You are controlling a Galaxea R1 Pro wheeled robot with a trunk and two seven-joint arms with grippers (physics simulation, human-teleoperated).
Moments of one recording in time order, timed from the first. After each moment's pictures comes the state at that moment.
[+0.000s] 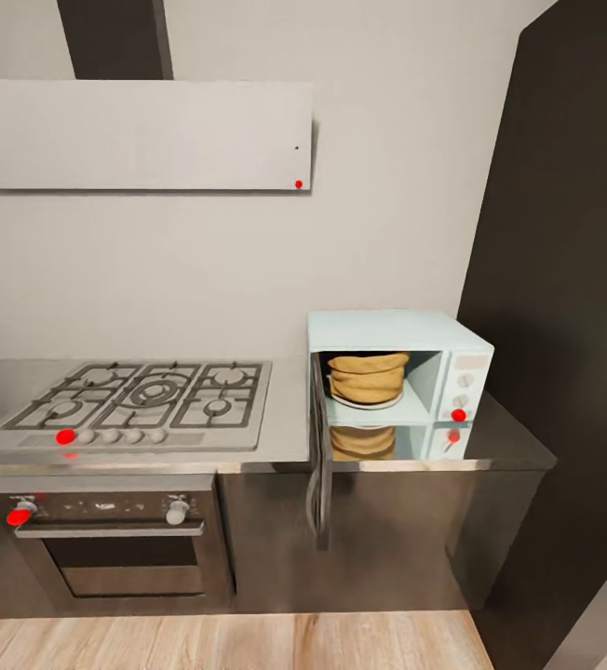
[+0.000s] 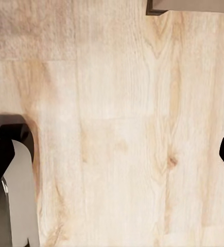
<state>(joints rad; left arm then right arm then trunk) 0.00 -0.05 0.03 -0.07 0.31 -0.05 0.00 -0.28 -0.28 0.08 0.03 -0.04 -0.03 0.09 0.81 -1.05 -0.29</state>
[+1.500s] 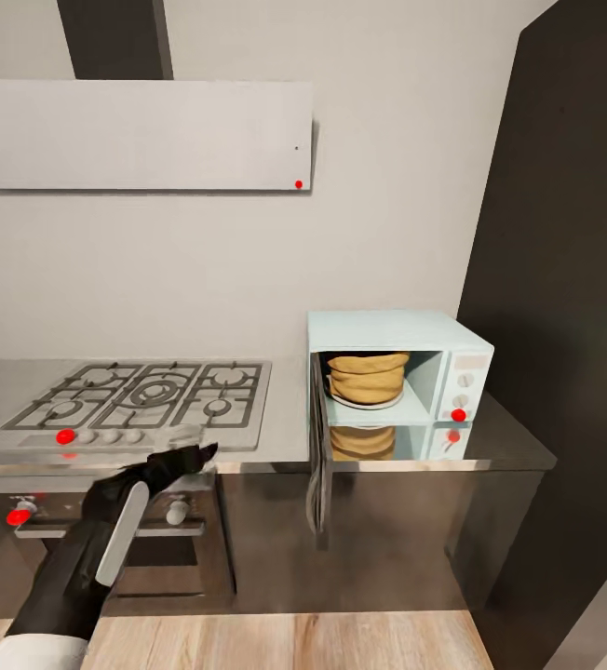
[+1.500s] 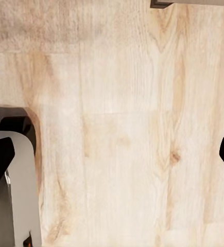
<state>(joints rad) -0.47 0.06 0.02 -1.37 0.31 0.70 0.00 -0.26 -0.28 0.08 0.03 -0.04 -0.04 0.09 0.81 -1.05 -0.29</state>
